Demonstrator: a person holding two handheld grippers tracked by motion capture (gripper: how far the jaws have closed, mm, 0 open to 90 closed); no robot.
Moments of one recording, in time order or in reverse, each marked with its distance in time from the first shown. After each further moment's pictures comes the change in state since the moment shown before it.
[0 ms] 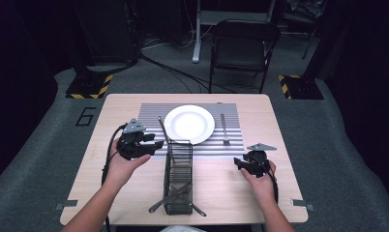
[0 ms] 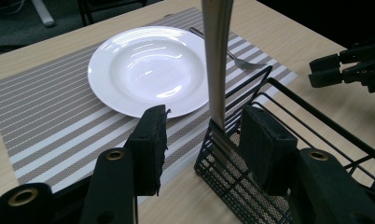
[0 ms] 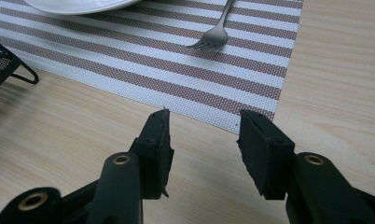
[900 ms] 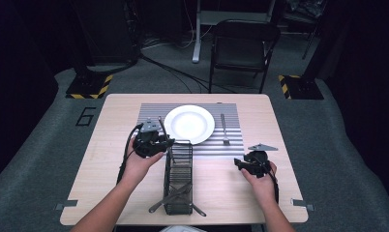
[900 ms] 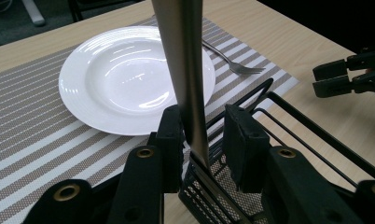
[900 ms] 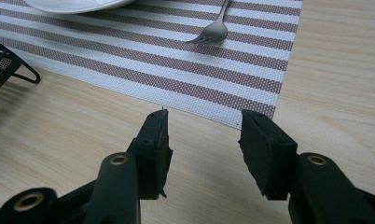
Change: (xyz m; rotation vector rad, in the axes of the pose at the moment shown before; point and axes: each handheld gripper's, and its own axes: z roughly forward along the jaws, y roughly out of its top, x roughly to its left) left arm -0.011 0.003 0.039 -0.003 0.011 -0.003; right arm -0.003 -0.003 0.000 0.007 0.017 0.020
